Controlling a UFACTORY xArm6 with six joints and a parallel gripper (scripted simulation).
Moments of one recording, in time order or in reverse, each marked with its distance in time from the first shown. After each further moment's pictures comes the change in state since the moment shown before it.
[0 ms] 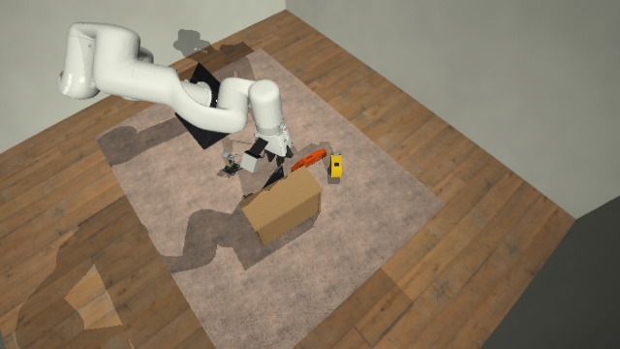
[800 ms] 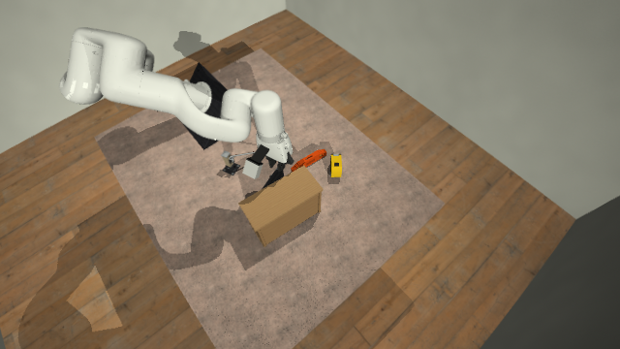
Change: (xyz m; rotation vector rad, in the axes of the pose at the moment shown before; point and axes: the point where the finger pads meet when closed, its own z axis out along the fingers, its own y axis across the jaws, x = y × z) arm 0.000 0.000 0.034 0.001 0.000 0.000
